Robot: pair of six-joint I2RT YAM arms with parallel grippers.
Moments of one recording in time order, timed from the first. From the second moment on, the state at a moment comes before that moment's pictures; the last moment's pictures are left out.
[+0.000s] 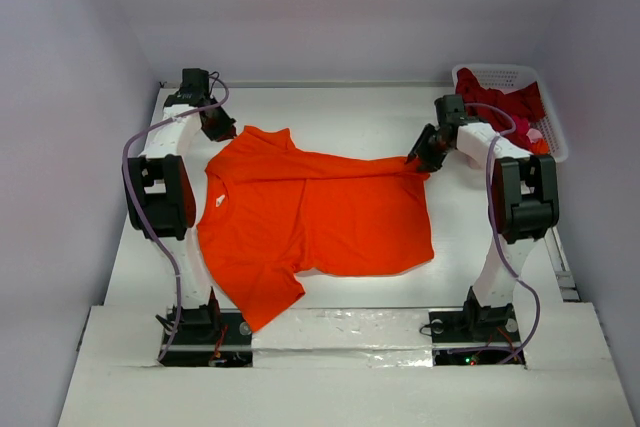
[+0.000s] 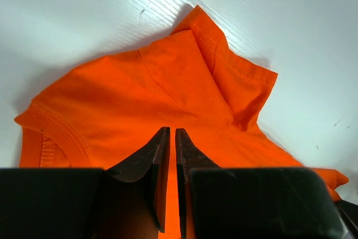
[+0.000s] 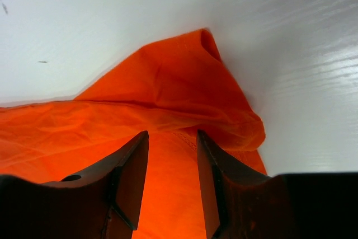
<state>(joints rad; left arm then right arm) 0.02 1.97 1.64 -0.65 0.11 -0.62 0.10 1.92 1.39 -0.58 -0.16 0.69</state>
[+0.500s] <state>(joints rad) 0.04 1.96 1.64 -0.65 0.12 -0.62 0.10 1.98 1.41 -0.58 -0.21 0.76</state>
